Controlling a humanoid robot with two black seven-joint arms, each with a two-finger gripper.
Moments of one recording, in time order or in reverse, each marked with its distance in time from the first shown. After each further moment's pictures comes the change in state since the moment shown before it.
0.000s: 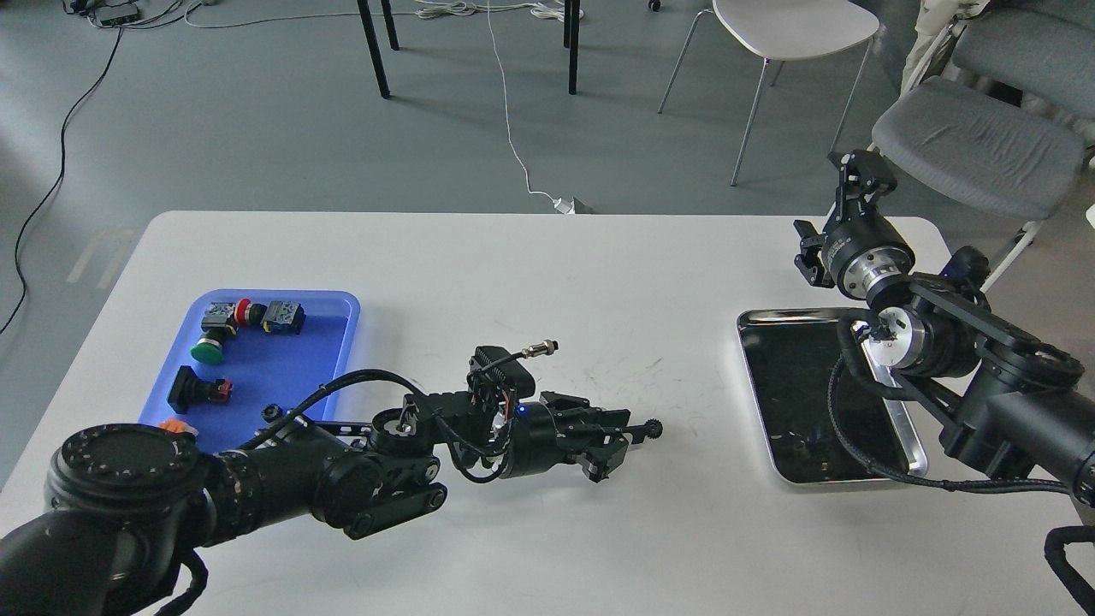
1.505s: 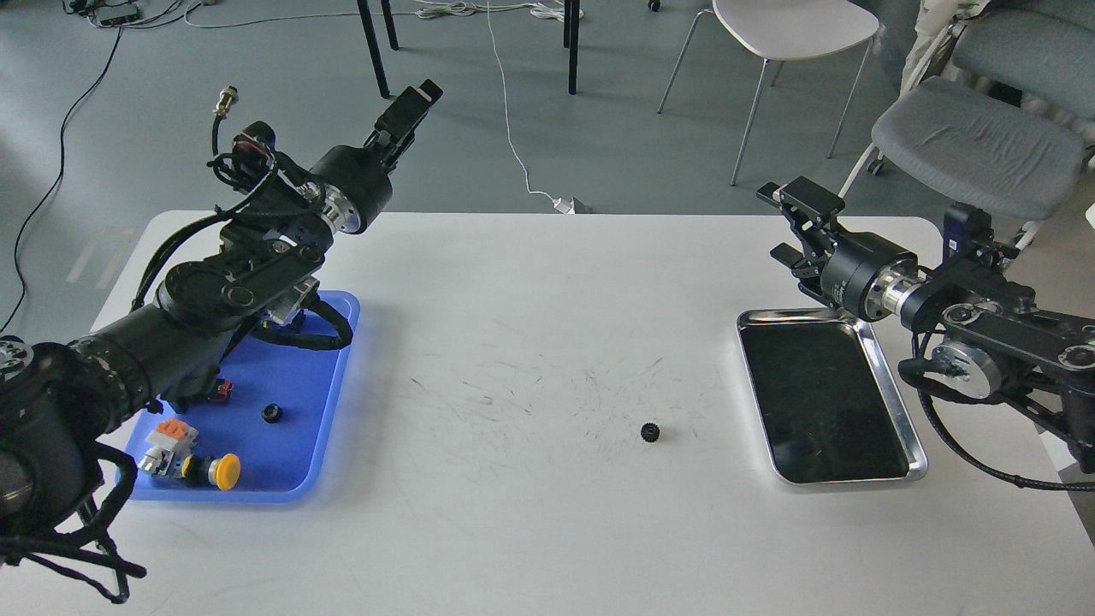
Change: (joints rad) left arm -0.185 0.229 -0.371 0.184 -0.886 -0.116 0.000; right arm 0.153 -0.270 -0.407 0.278 -0.338 0.158 0.001
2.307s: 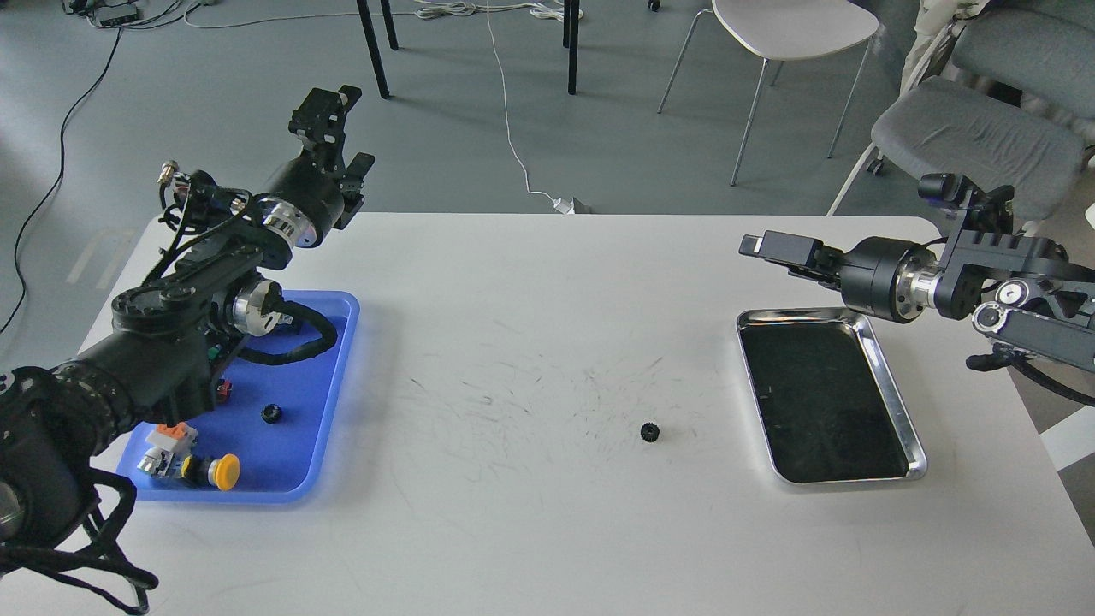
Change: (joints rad) left arm 0.082 0.023 -0.140 0.079 -0.384 -0.248 0.000; right arm 0.233 -0.077 -0.298 0.024 -0.433 0.115 0.007
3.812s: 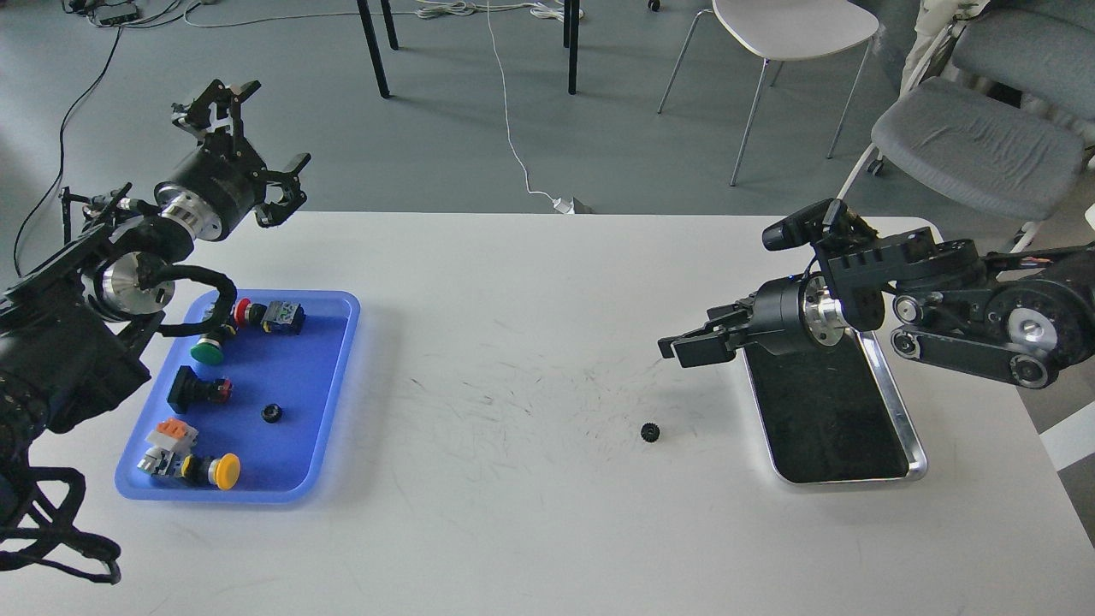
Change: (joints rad) left arm 0.032 0.134 -0.221 0.067 -0.269 -0.308 0.304; right arm 0.256 0.234 -0.331 0.060 -0.376 0.059 0.064
